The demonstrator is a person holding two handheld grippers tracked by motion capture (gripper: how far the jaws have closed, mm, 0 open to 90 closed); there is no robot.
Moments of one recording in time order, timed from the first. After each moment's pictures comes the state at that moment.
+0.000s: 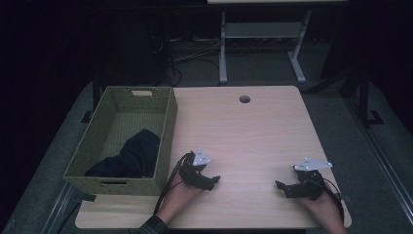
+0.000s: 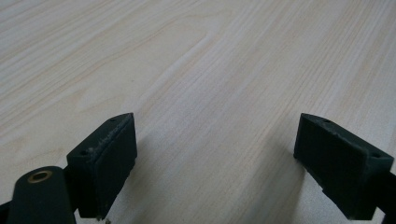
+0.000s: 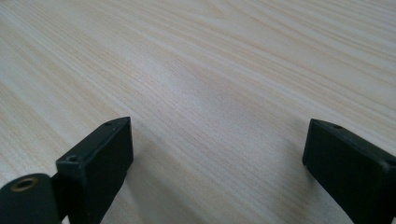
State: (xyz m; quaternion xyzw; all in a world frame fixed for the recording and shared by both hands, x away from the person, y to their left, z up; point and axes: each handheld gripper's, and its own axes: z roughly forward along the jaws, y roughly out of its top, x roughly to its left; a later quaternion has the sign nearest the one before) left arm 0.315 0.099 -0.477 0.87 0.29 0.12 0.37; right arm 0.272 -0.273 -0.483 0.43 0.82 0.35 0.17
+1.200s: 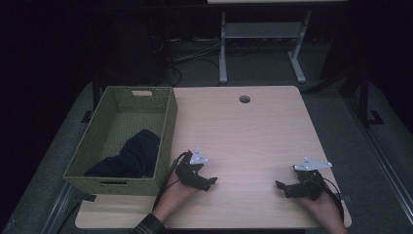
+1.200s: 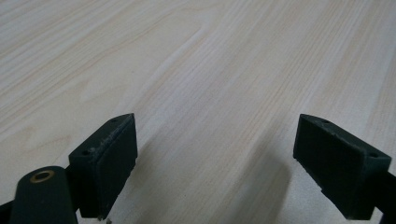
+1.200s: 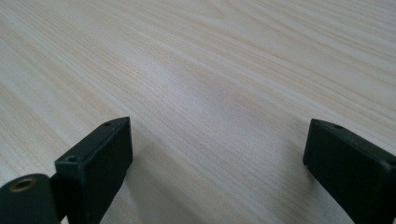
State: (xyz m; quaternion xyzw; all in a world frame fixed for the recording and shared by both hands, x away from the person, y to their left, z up) left arm 0.314 0.108 -0.468 0.88 0.28 0.10 0.36; right arm 0.273 -0.273 -0.483 0.43 0.82 0.35 0.17
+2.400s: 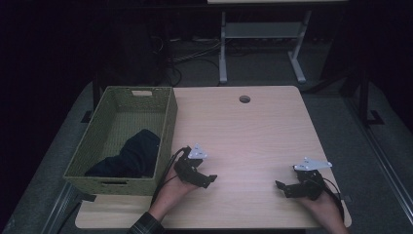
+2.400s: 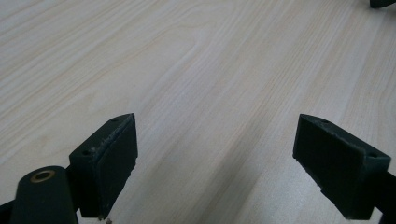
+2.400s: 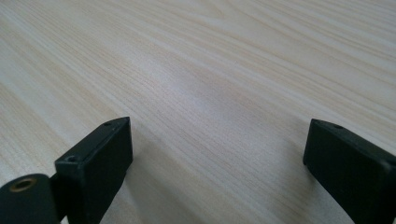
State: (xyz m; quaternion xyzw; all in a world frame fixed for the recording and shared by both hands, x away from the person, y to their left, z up) left arm 0.316 0.109 -0.446 0.88 0.29 0.08 0.36; right arm 0.272 -0.273 -0.483 0.43 0.82 0.35 0.16
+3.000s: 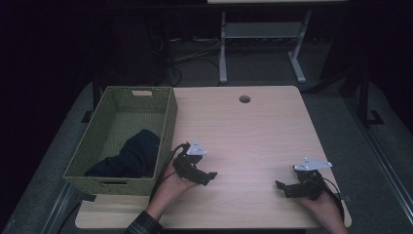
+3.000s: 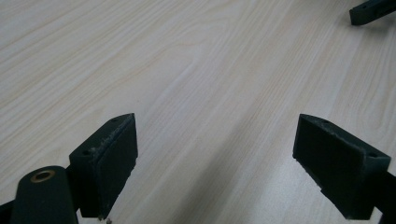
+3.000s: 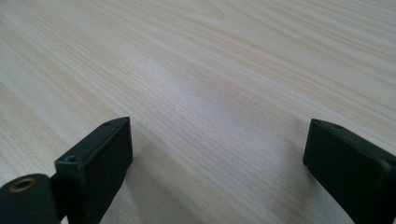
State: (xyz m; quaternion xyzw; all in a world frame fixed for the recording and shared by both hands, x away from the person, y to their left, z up) left arm 0.317 0.110 -0.429 0.88 0.28 0.08 0.36; right arm 0.272 -0.273 -0.482 0.43 0.82 0.35 0.16
